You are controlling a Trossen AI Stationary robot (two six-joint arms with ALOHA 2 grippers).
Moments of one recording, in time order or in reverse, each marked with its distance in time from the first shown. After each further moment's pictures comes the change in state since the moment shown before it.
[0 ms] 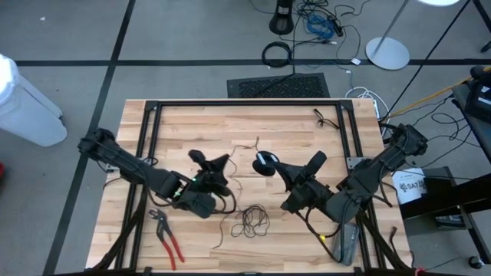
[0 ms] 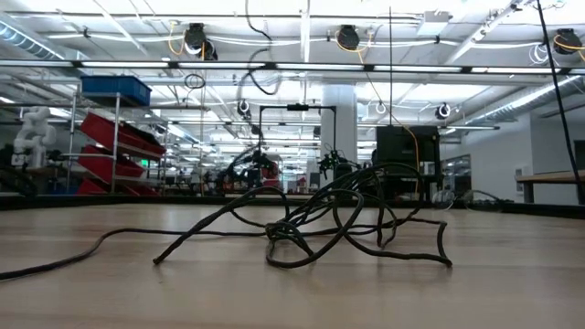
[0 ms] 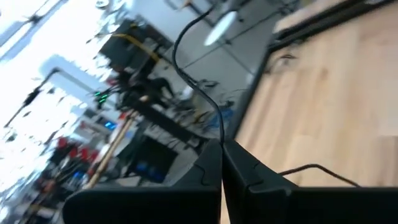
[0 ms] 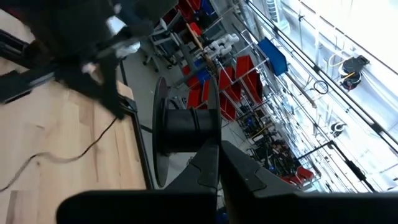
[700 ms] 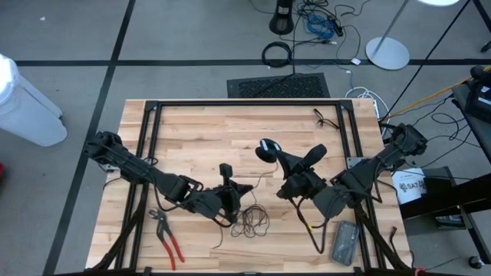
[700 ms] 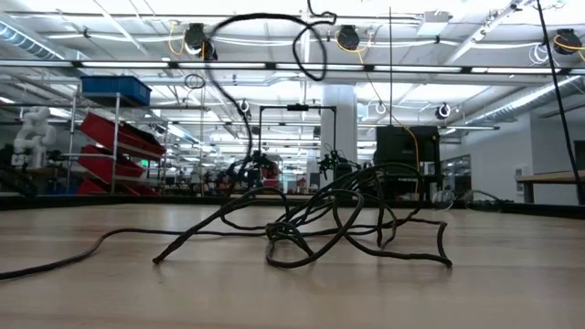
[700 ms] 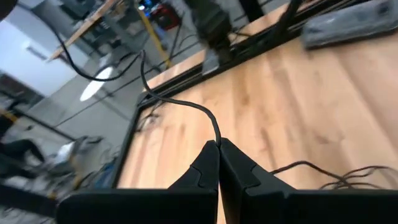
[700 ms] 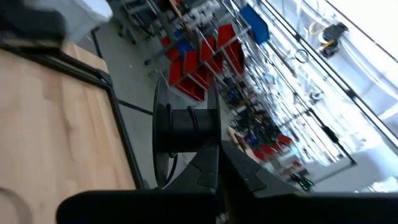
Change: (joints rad) left arm 0.018 0.087 0.000 0.303 0.575 0.169; right arm -0.060 0.001 0.000 -0.110 0.081 0.127
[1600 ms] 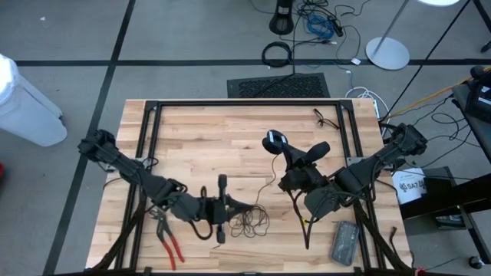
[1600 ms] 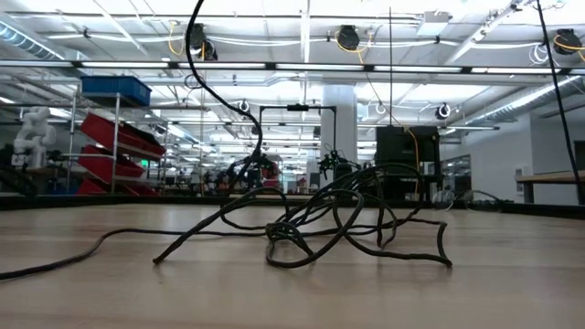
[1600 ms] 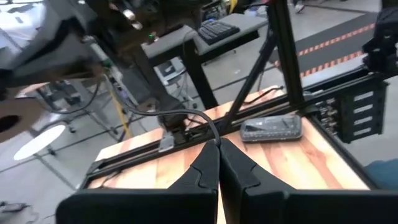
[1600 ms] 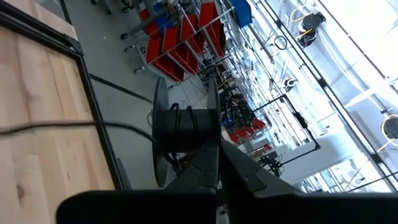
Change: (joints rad) left arm -0.090 -0.068 0.000 0.249 0.185 0.004; right arm -0.037 -0.001 0.000 -0.213 0.103 0.127
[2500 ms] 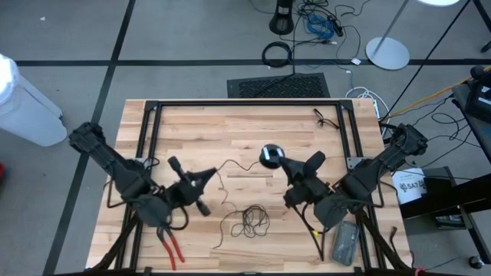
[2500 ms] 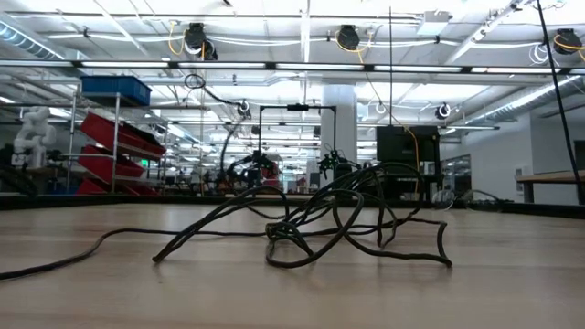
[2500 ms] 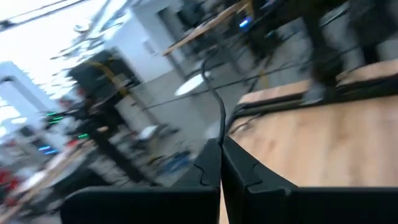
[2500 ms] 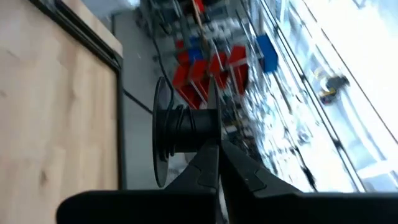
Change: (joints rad) left arm -0.143 -0.181 0.000 -0.292 -0.753 -0.056; right arm 0.077 -0.001 0.000 0.037 -0.103 -0.238
